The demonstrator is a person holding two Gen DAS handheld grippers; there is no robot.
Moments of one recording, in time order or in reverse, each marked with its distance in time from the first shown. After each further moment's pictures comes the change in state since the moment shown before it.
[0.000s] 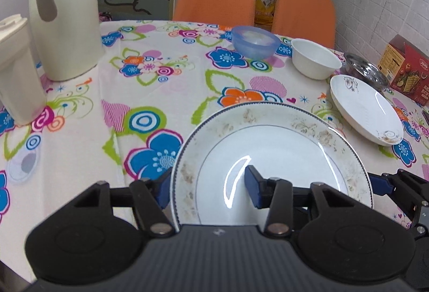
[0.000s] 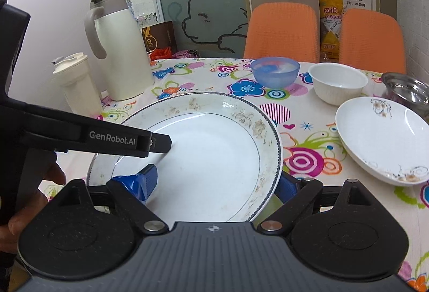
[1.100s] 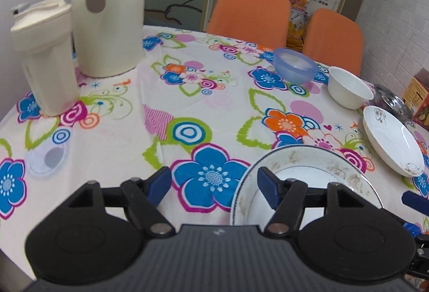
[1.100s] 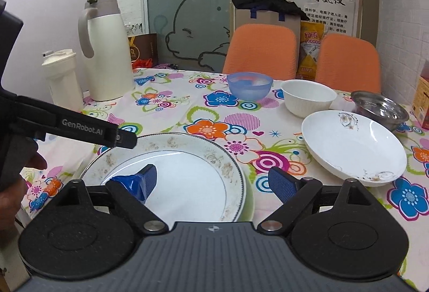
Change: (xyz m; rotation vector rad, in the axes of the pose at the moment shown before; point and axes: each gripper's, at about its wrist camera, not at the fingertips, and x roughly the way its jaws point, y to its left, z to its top) left arm -0.004 0.042 0.002 -0.141 -0.090 0.079; right arm -0.021 -0.015 -0.020 -0.035 -0.097 -0.125
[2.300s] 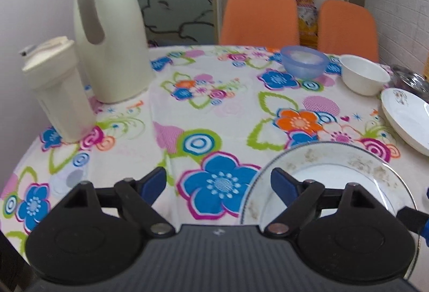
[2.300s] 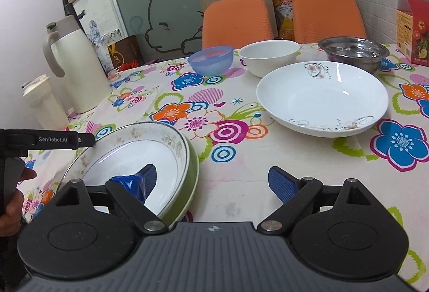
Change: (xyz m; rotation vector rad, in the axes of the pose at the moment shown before) left arm -0.001 -0.035 -0.007 0.156 -0.089 0.179; right arm 0.005 -0.046 -0.015 0.150 0.080 0.041
